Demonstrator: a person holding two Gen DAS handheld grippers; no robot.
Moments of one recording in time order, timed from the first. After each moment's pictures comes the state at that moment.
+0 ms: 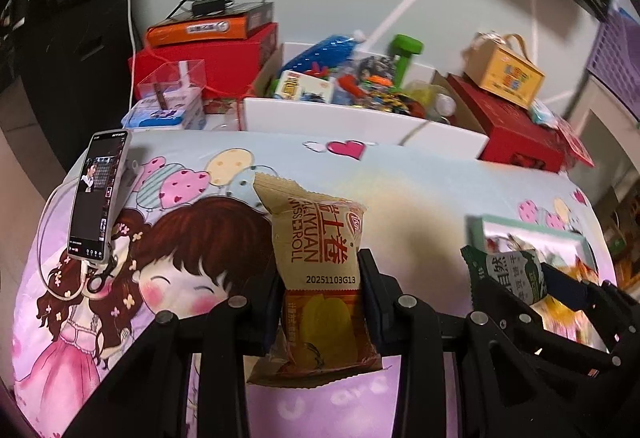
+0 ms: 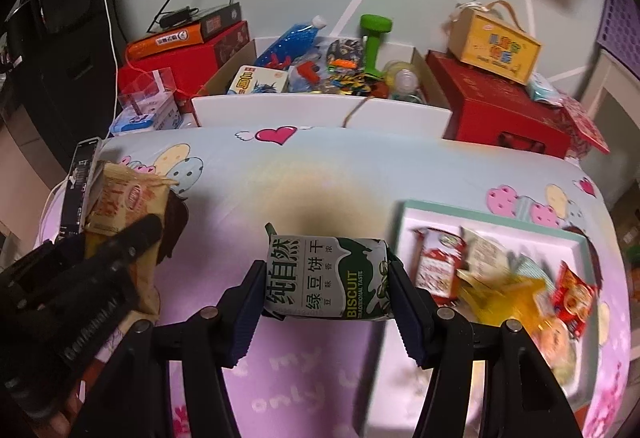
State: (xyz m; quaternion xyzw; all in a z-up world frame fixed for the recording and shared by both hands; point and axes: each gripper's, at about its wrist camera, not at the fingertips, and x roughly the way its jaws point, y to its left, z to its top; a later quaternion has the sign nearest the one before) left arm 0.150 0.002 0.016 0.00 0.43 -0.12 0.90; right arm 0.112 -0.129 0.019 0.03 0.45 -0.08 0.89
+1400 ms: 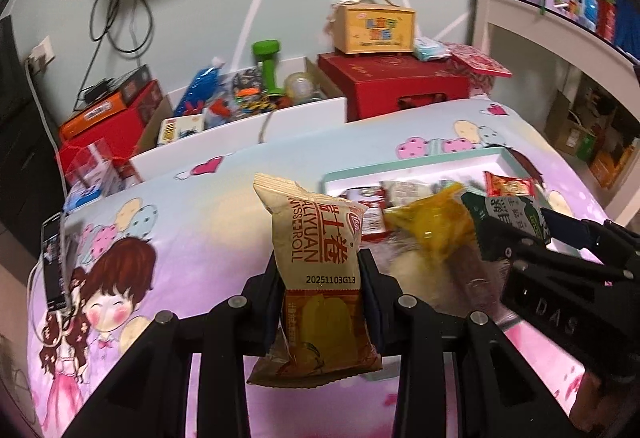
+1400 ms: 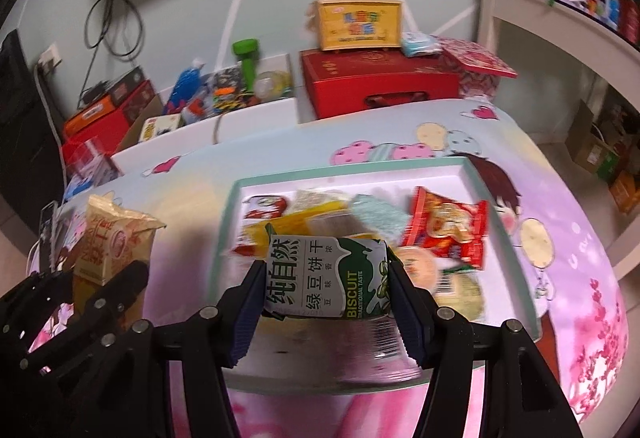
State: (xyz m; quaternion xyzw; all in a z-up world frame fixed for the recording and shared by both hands) left arm 0.057 -0.136 0.028 0.14 0.38 -0.23 0.88; right arm 0.001 -0.267 0.023 0.13 0.40 -0.19 0.89
